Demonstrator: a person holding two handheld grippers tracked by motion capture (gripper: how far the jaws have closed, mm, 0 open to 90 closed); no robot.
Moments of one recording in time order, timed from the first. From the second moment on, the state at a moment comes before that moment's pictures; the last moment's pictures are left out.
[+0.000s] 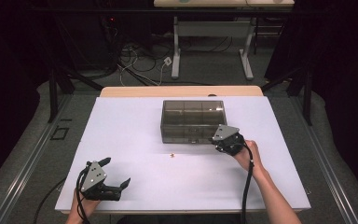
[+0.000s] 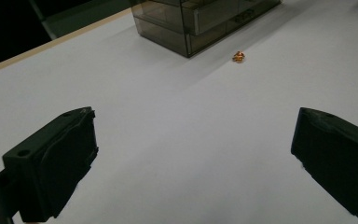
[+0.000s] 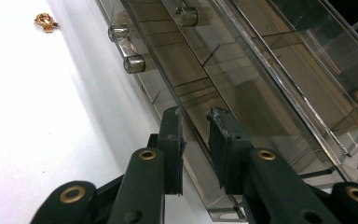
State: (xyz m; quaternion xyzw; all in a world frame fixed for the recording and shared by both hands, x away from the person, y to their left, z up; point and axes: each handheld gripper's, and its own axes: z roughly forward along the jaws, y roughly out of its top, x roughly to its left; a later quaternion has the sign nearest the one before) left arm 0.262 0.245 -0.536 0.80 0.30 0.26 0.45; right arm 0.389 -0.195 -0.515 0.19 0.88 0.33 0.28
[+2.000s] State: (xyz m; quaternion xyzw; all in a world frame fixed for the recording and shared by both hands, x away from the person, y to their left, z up) left arm 0.263 0.244 -0.537 0.80 0.30 0.25 0.45; right arm 0.377 -0.197 -0.511 0.17 0.90 0.32 0.26
